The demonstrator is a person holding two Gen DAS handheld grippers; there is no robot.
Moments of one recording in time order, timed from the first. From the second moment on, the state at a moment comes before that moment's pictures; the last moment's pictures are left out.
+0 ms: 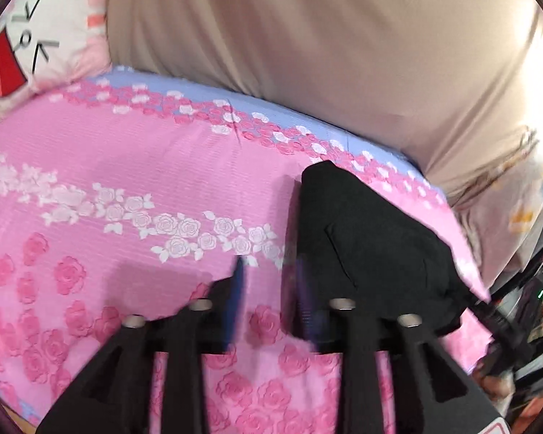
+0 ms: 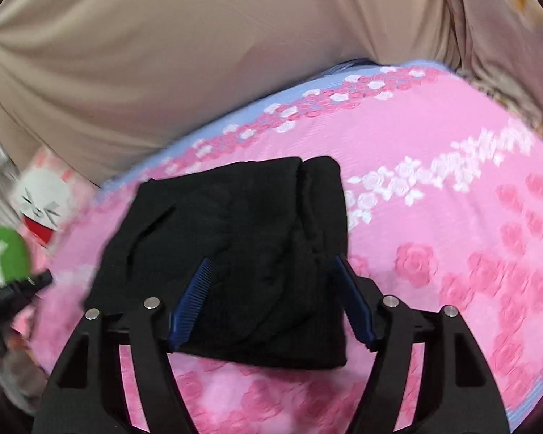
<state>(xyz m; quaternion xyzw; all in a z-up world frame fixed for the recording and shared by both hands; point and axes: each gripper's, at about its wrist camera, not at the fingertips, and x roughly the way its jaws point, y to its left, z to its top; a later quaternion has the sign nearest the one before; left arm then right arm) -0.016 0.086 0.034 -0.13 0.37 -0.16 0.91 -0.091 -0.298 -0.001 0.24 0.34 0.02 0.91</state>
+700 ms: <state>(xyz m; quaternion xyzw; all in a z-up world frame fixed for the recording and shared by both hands) 0.012 0.042 0.012 -0.18 0.41 -0.24 0.86 -0.084 -0.287 -0.005 0.27 0.35 0.07 0.89</state>
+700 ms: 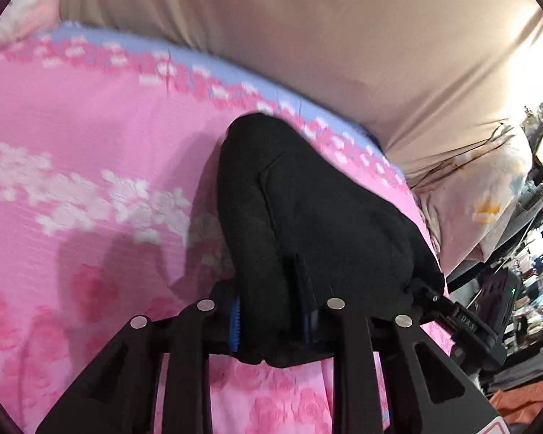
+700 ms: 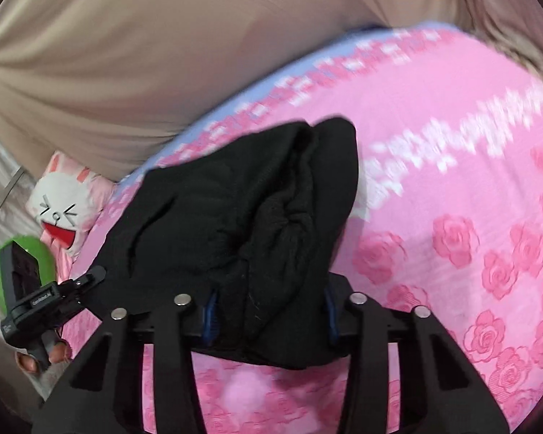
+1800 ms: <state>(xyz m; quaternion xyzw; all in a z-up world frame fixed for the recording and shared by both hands) -0.087 -0.033 0.036 0.09 0.33 -0.19 0.92 -0.080 -0.218 0.049 0.18 0.34 0.14 0.91</state>
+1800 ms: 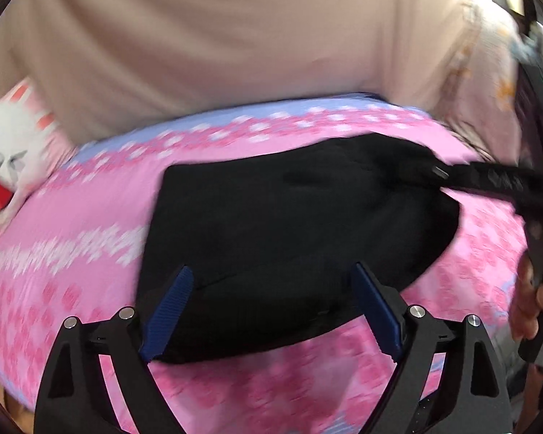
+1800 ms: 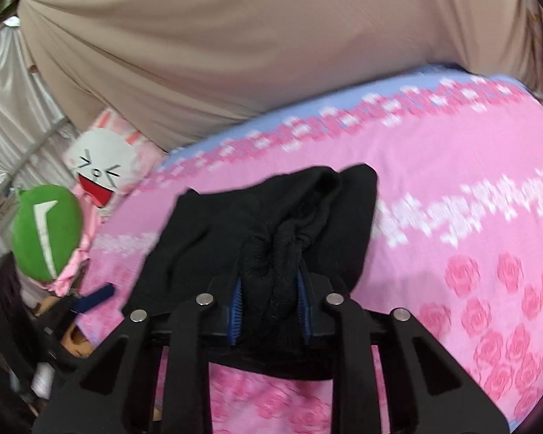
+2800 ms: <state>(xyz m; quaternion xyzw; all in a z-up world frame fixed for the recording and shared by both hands) -0.069 0.057 0.124 -0.04 0.28 -0.17 0.94 -0.094 -0.209 0.007 0.13 0.37 0.12 0.91</state>
